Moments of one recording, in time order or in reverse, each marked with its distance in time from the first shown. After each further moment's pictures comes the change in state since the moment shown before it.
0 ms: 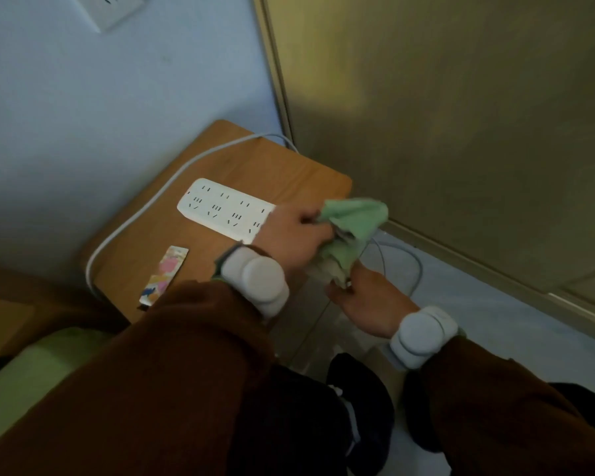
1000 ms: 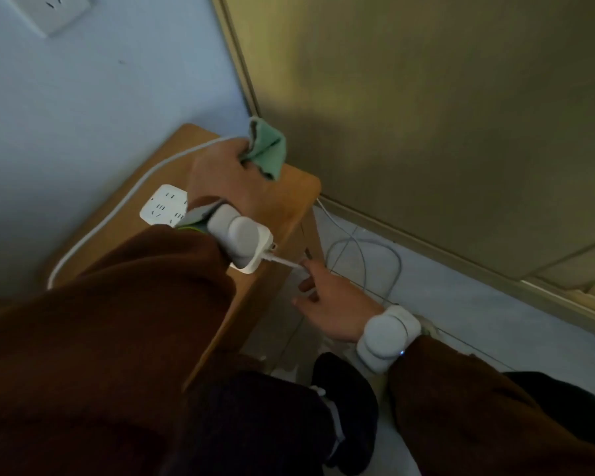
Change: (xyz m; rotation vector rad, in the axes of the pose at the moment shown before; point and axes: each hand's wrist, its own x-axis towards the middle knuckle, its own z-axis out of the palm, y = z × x) left_hand 0.054 0.016 -0.029 0.410 0.446 0.184; right_hand -0.002 -0.003 0.004 0.032 -0.082 0.048
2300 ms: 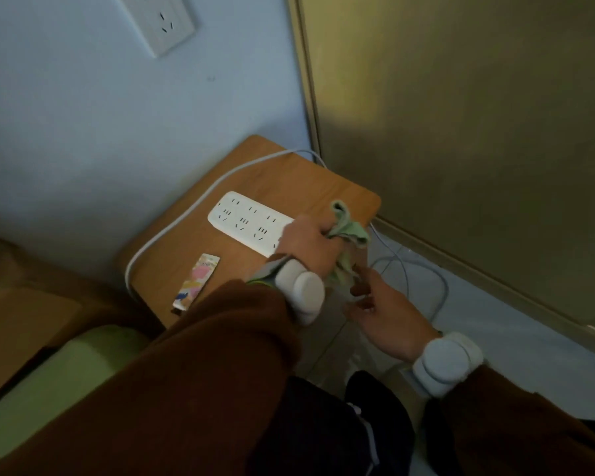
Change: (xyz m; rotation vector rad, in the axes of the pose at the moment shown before) left_hand -0.051 -0.017 0.010 -0.311 -0.436 -0.267; right_hand 0.006 -0.003 0.006 0.092 0.097 -0.052
